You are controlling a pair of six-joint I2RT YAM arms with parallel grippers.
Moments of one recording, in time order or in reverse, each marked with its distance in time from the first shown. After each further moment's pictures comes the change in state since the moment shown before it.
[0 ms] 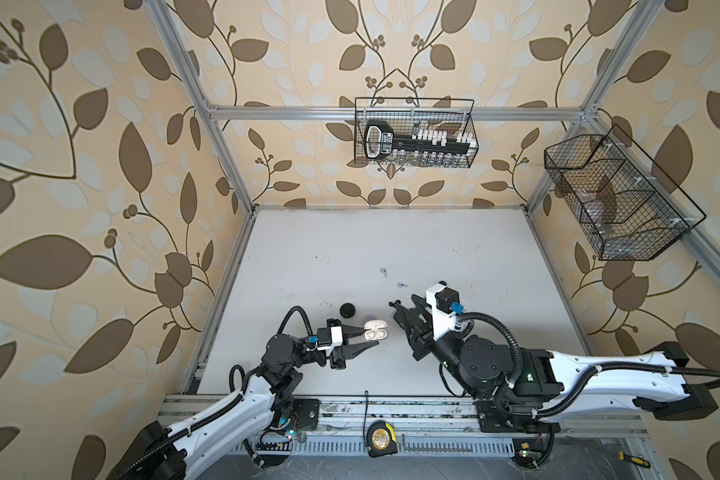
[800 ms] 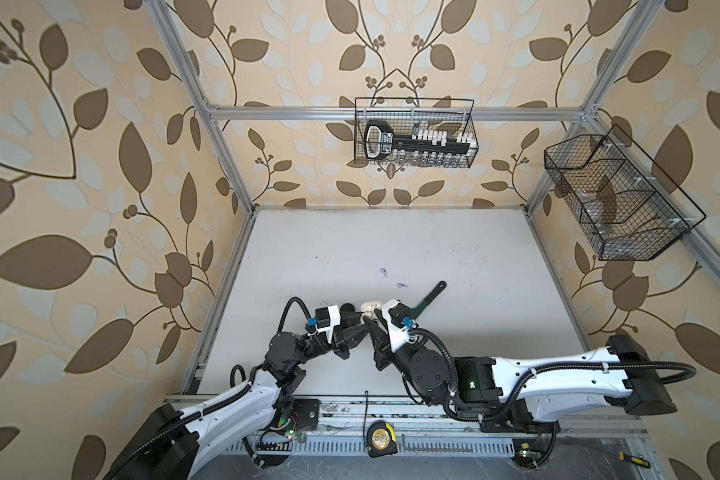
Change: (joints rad) left arm 0.000 0.122 0.002 0.154 -0.215 -0.193; right arm 0.058 0.296 -0.027 0.324 0.010 -0.050
